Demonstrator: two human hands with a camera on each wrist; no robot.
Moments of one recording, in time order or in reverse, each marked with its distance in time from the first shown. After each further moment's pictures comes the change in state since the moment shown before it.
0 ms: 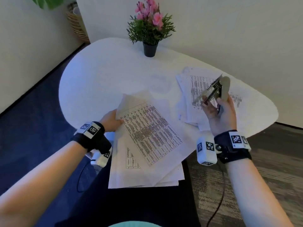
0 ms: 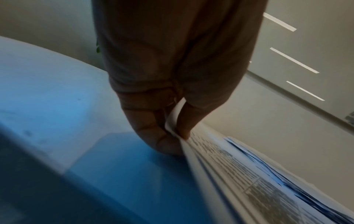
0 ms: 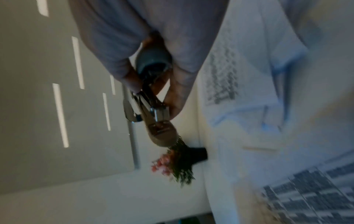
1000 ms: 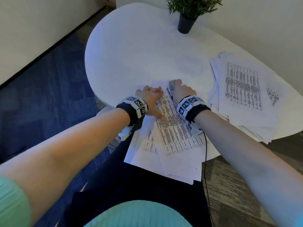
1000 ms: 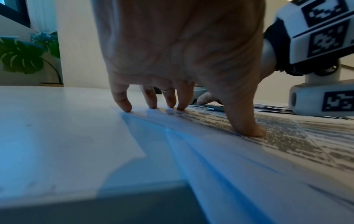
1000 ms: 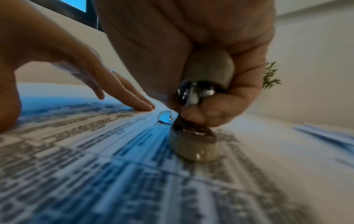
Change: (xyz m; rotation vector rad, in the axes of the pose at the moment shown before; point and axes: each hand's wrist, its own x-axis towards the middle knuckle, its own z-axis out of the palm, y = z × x) left_hand 0.027 -0.008 0.013 0.799 -0.082 0.262; right_hand 0.009 0.173 0.113 -2.263 -0.577 -0.241
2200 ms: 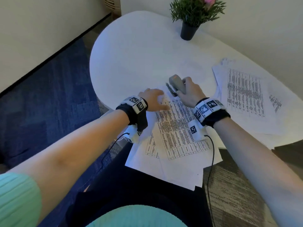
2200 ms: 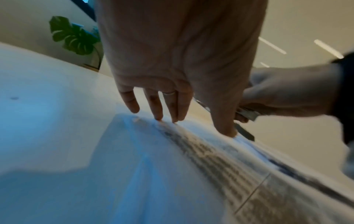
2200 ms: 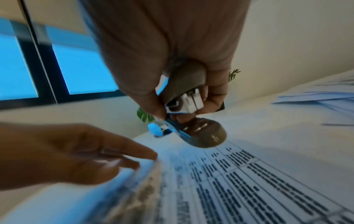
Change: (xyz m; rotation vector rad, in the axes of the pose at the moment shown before) left_hand 0.002 -0.006 -0.017 -0.398 0.037 -0.085; right_hand -0.001 0.019 -0.032 0.389 -0.023 -0.081
